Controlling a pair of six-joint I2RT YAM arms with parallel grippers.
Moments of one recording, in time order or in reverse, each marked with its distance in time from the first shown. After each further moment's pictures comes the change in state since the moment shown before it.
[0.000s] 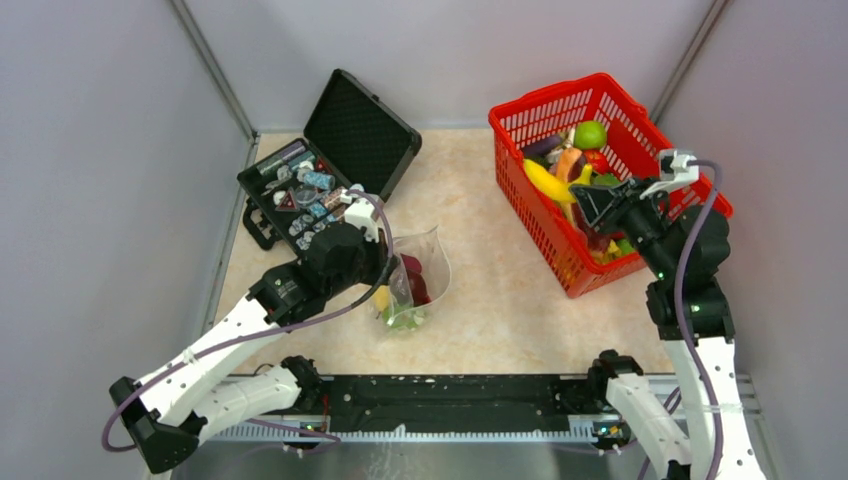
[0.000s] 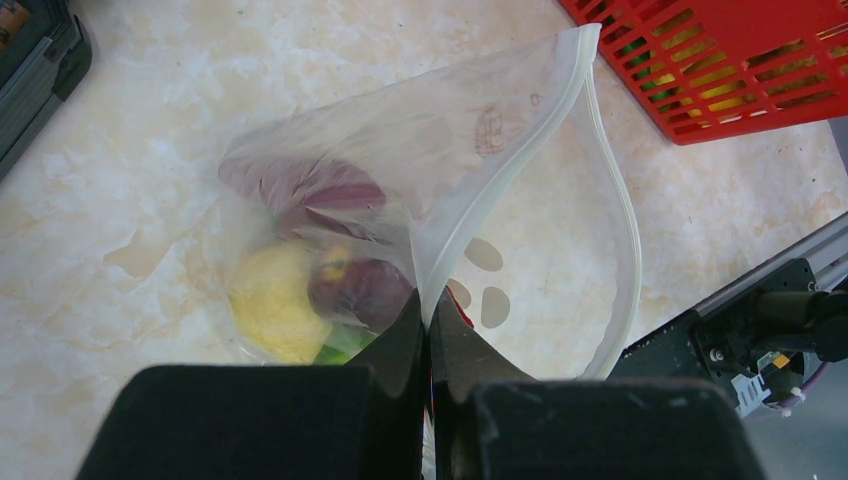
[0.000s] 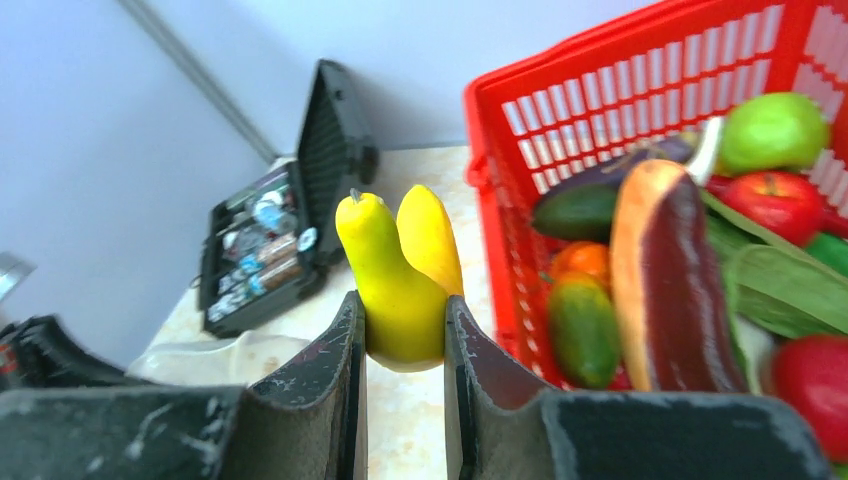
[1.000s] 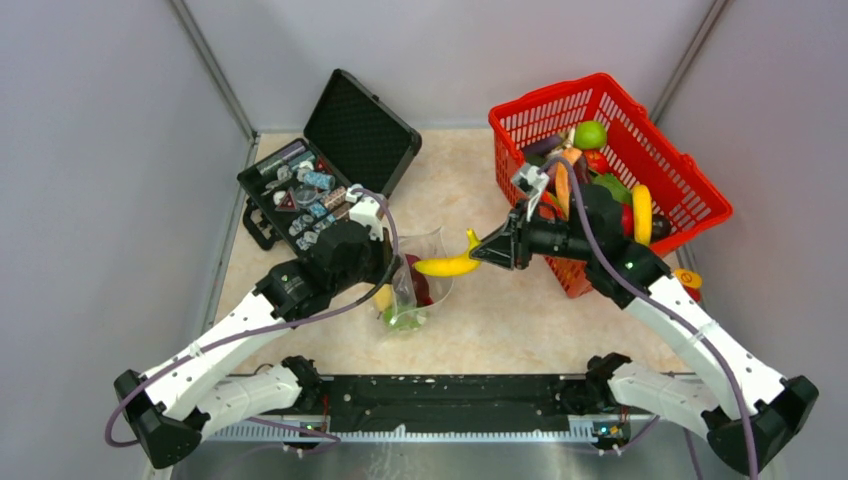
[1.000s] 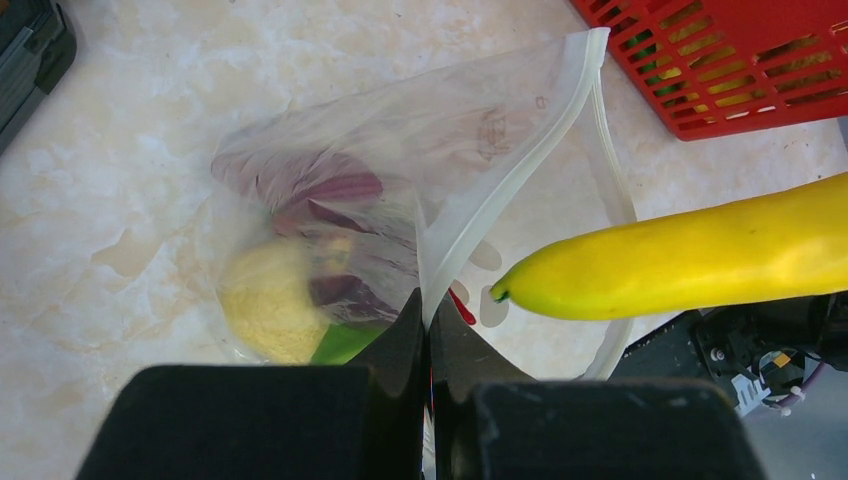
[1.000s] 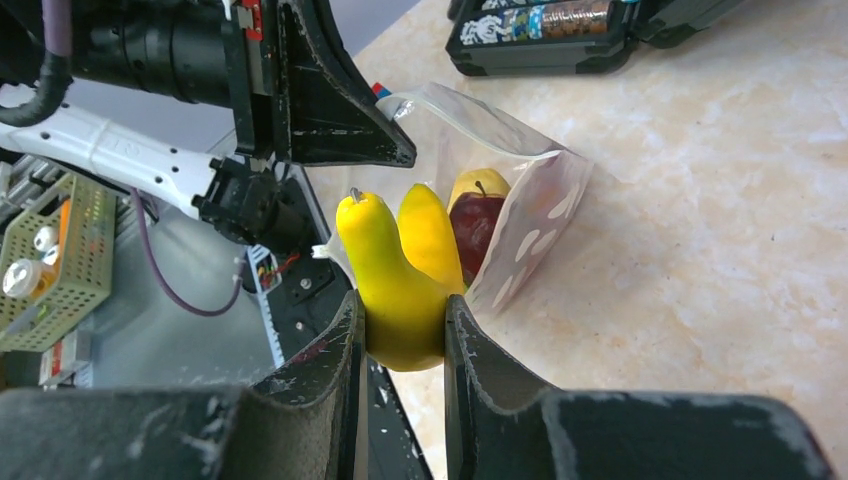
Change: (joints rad) left arm 0.000 0.036 0.004 0.008 0.008 -0.007; right arm 0.486 0.260 -0.009 0.016 -0.359 -0.090
